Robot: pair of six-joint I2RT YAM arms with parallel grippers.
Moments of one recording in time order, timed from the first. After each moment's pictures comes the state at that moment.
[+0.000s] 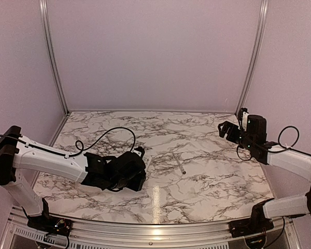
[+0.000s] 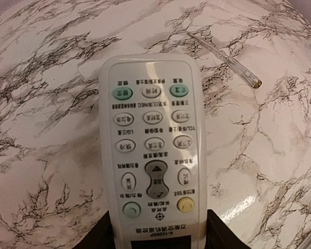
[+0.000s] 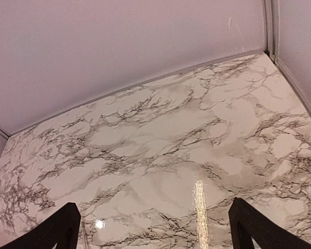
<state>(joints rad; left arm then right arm) -1.21 1.64 0.97 -0.27 -0.43 -0.65 0.20 1.16 0.62 0.15 0.03 0.44</state>
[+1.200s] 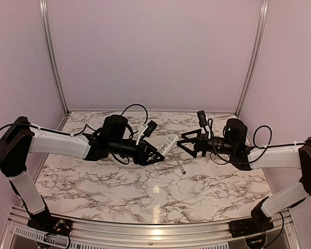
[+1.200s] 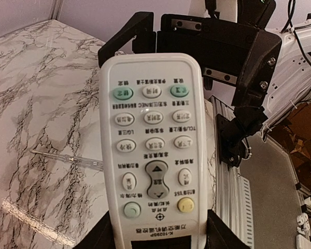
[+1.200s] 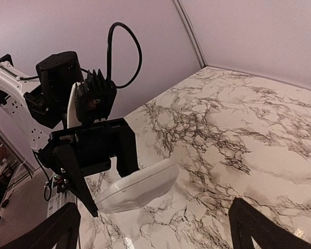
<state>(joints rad) -0.85 1.74 1.02 0.30 0.61 -0.26 0.52 1.37 0.59 0.66 -0.73 0.36</state>
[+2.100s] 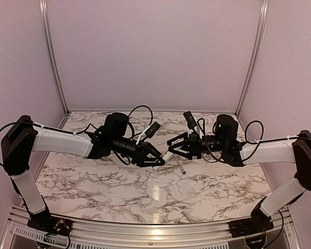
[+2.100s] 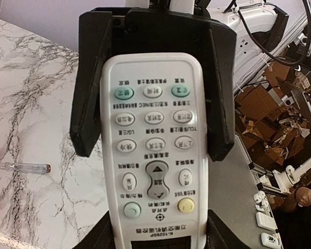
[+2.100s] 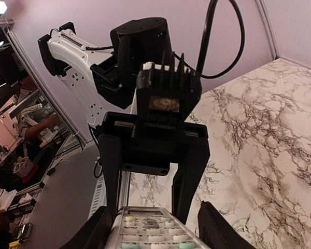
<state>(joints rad) -0.84 1.77 1.07 0.34 0.94 -0.32 0.62 1.47 0.71 0.67 -0.96 0.39</state>
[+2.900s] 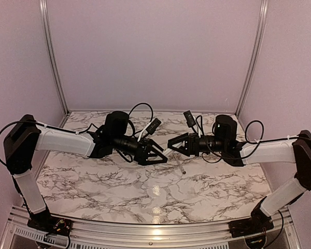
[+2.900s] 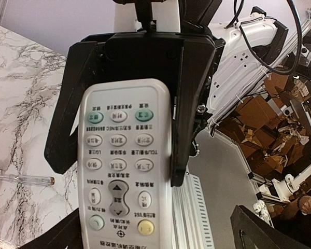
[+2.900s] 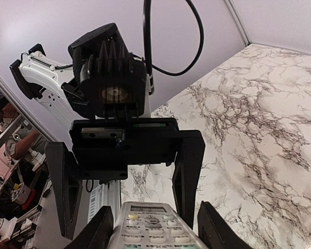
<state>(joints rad) -0.83 1.80 1.09 0.42 0.95 -0.38 0.62 1.47 0.72 0.62 -0.86 0.49</state>
